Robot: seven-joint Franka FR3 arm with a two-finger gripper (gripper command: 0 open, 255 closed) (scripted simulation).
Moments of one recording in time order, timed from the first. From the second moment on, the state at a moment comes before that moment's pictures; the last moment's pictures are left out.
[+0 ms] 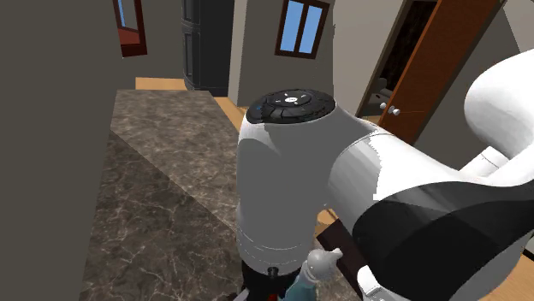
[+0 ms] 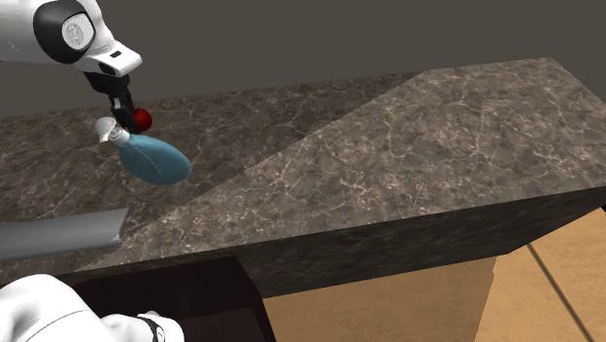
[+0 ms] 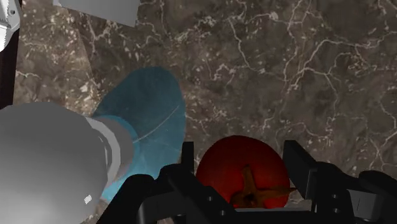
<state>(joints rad) 0.53 -0.19 0.68 -2.13 0.19 1.88 1.11</state>
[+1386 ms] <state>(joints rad) 0.72 0.00 1.05 -1.97 0.10 1.93 1.71</state>
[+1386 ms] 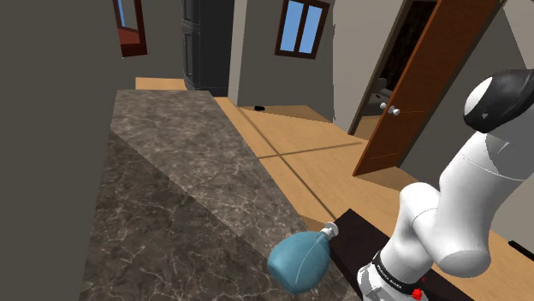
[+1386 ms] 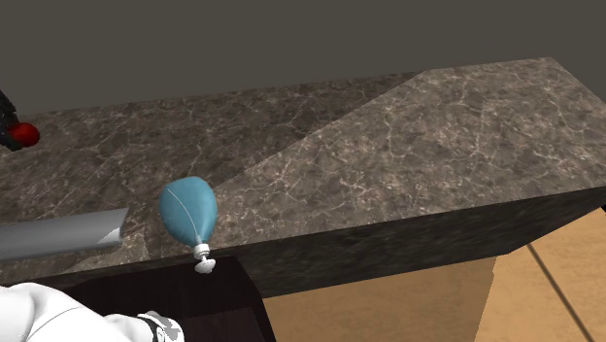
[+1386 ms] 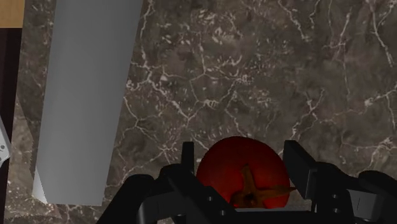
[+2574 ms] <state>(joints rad) 0.97 0.33 1.04 -1.88 -0.20 2.03 2.07</state>
